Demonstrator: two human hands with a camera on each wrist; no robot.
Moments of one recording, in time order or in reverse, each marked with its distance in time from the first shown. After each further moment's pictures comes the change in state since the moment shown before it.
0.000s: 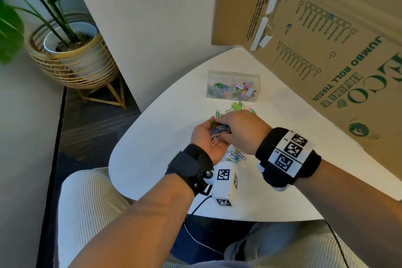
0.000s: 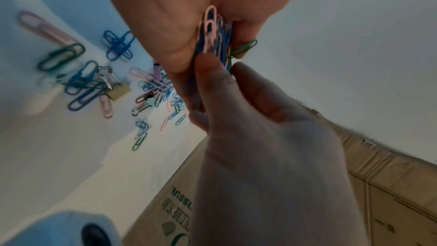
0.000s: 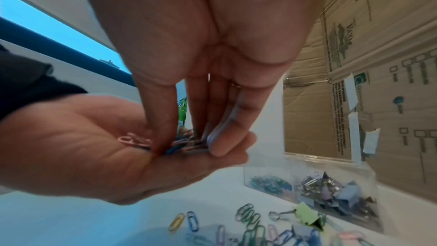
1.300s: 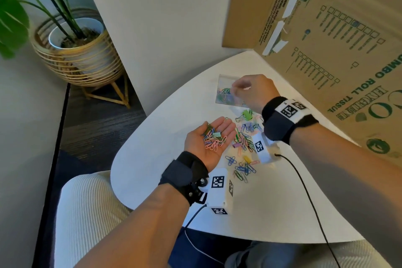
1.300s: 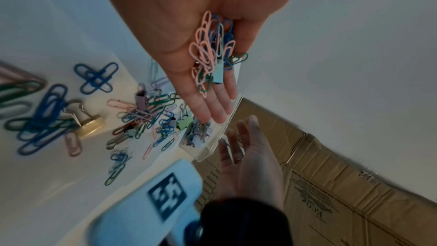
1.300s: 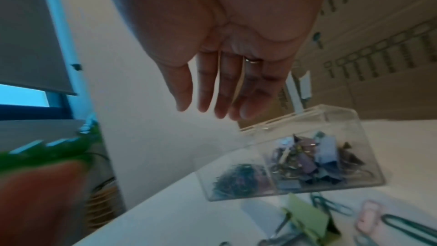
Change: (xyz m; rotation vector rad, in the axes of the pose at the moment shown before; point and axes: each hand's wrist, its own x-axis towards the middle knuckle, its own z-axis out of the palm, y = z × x) left_hand 0.015 0.030 -0.020 -0.142 -0.069 0.056; right_hand 0.088 0.042 -0.032 0.504 0.342 0.323
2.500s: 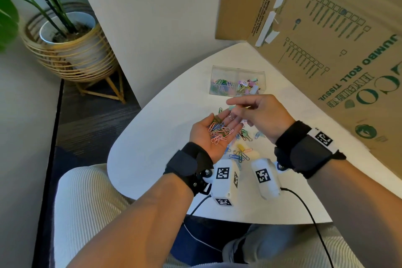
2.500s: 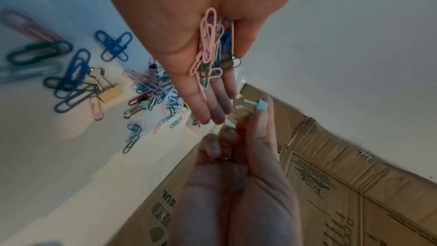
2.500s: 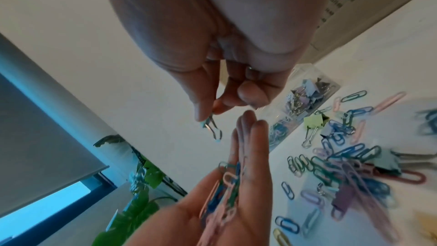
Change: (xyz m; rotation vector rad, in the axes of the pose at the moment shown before) left_hand -0.007 -0.024 0.014 0.026 -0.054 -0.043; right_hand -0.087 0.016 -0.004 0.528 -0.140 0.035
